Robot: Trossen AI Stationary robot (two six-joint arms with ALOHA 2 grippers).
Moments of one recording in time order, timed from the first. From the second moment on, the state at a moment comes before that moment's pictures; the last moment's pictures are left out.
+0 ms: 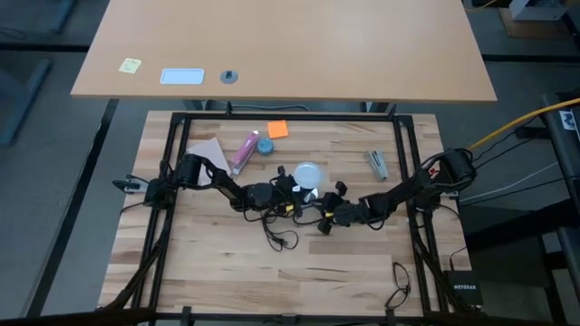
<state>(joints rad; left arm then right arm) -0.04 2.28 0.88 1.35 -0.46 -0.07 0.28 1.70 0.52 0.53 0.57 0.41</state>
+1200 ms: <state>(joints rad) -0.05 2.28 0.88 1.35 -0.46 -0.17 0.26 1.19 0.51 0.00 0.29 0.44</state>
